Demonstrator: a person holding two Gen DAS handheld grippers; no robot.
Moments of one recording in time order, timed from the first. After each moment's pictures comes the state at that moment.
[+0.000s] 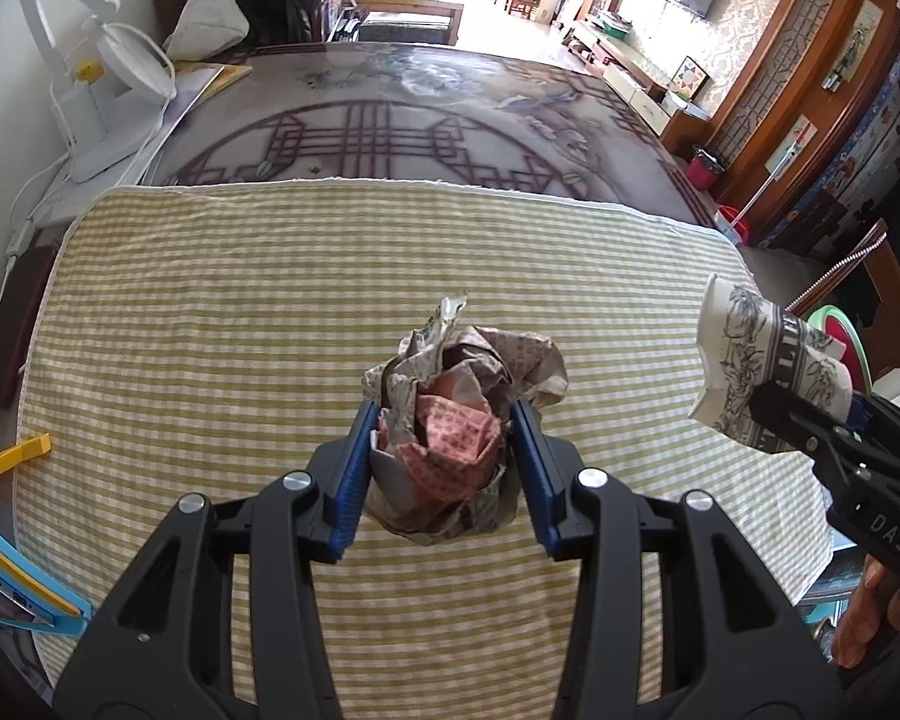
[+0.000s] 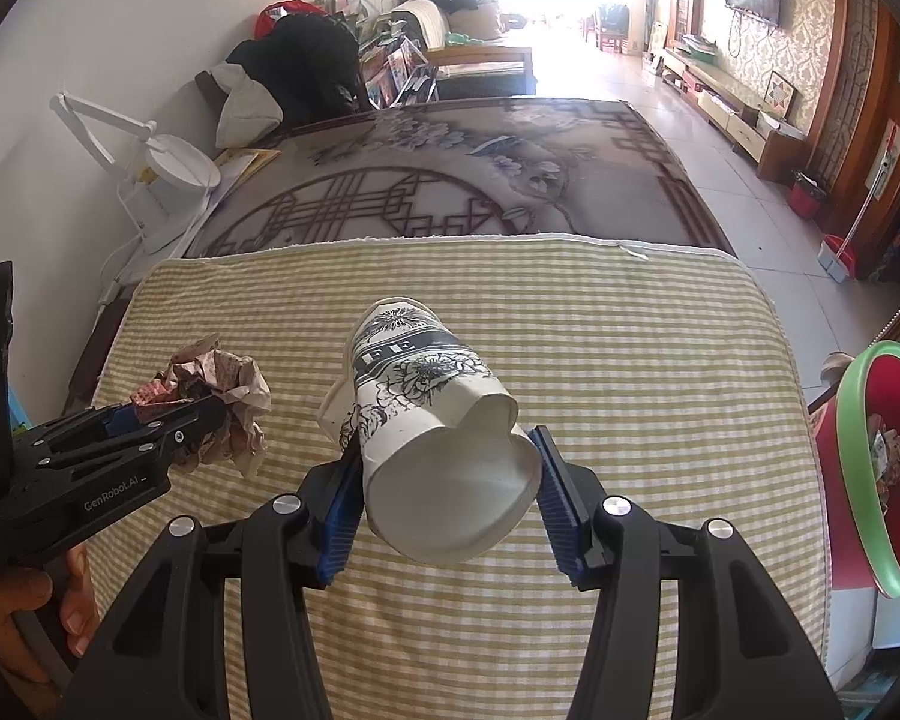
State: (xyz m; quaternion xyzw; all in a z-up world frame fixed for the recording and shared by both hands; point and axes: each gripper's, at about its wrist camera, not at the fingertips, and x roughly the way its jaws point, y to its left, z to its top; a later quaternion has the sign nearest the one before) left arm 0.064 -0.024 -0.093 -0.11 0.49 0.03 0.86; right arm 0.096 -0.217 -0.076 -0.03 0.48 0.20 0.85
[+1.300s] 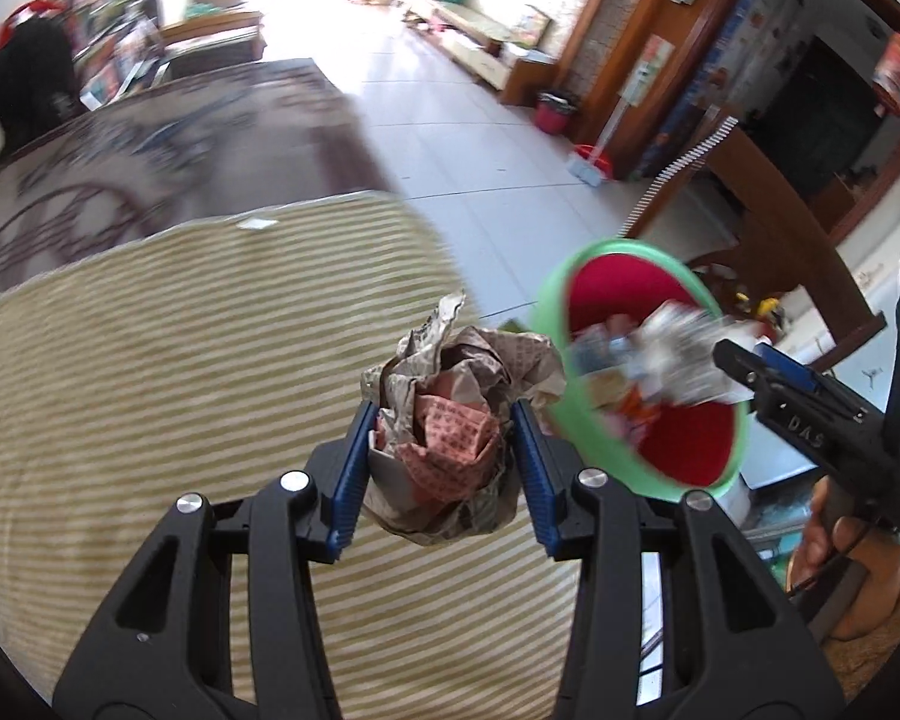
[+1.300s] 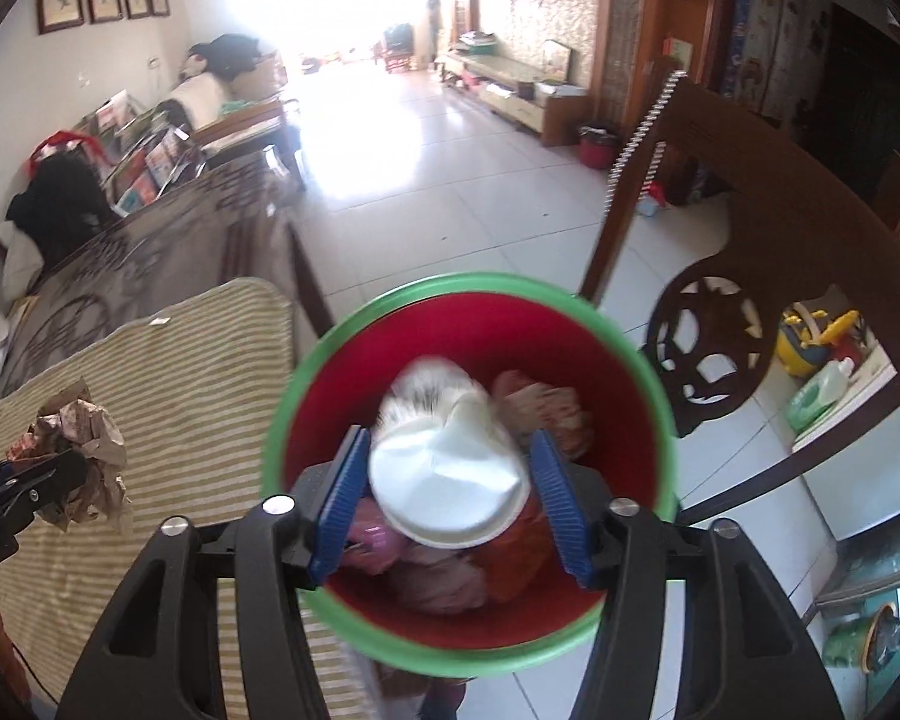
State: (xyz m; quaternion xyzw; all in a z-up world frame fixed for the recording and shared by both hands) left arm 0.142 -0.346 -0.069 -0.06 0.49 -0.13 0.86; right arm 0.127 -0.573 -0.074 0.03 0.44 -0.02 0.90
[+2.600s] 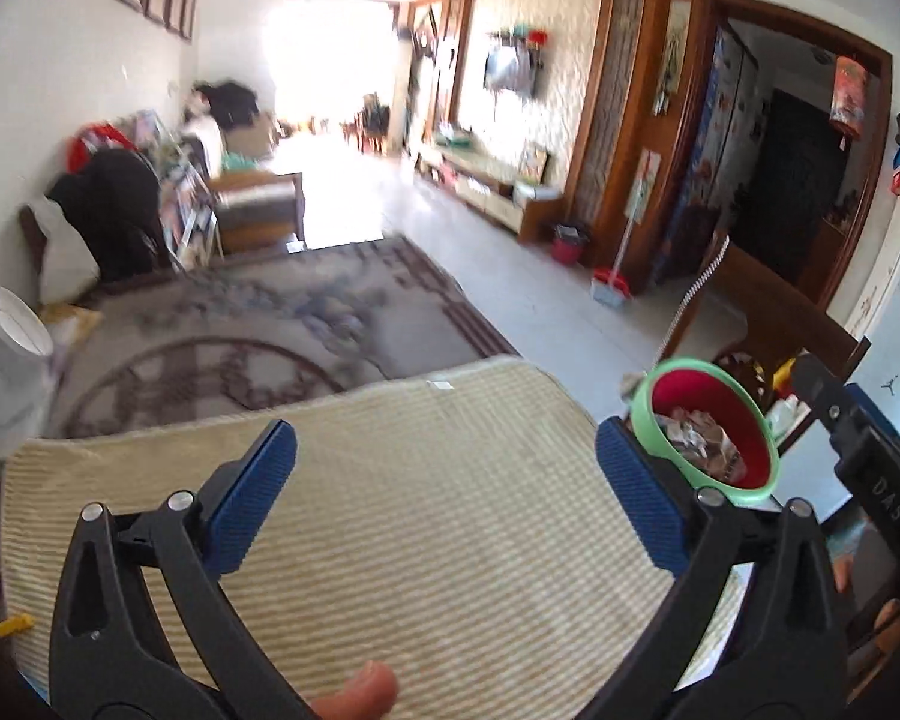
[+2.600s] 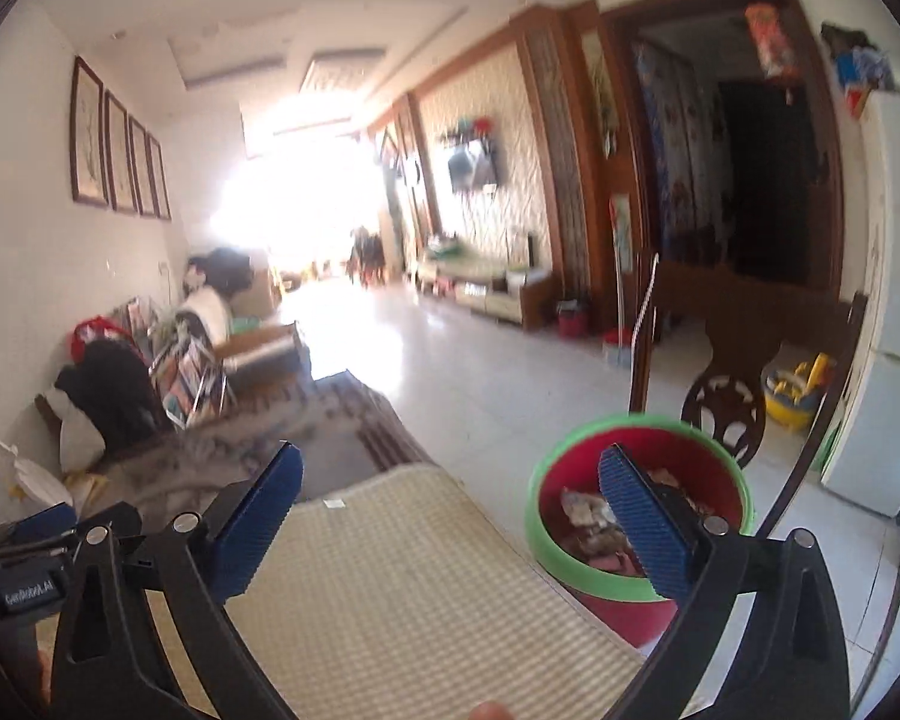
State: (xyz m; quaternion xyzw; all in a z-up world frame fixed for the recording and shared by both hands) left arm 0.064 -0.165 0.026 -0.02 0.29 -0.10 0.95; right arm 0.011 -0.378 0.028 0.11 0.18 -0.07 0.98
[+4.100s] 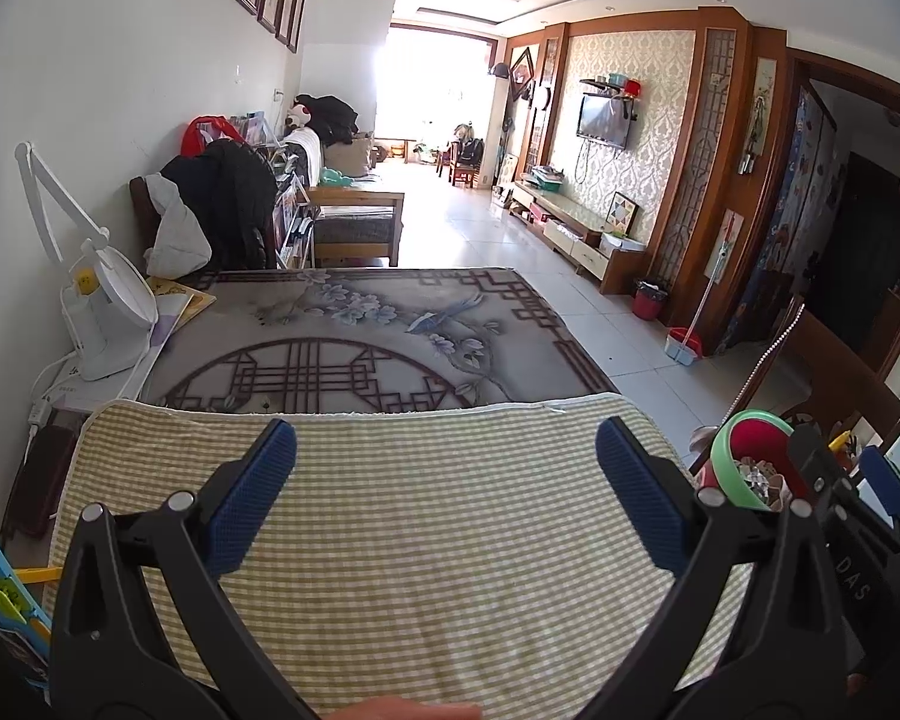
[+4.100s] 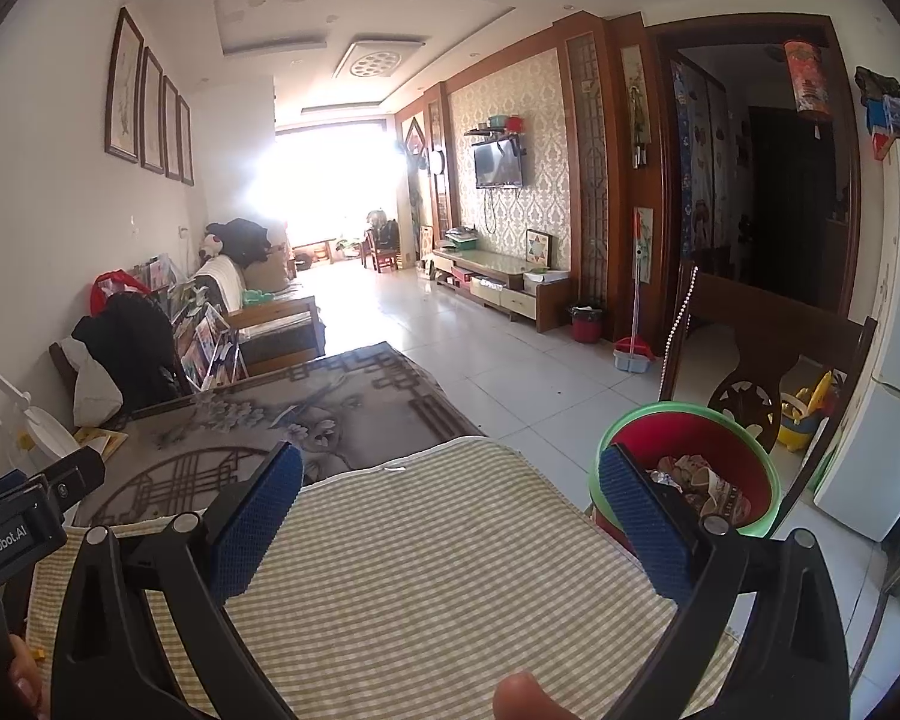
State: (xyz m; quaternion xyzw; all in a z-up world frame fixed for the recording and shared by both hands) left arm 0.028 -0.086 0.029 -0.07 0.27 0.00 0.96; right arm -0.003 -0.292 0.015 0.06 0.20 -0.06 0.98
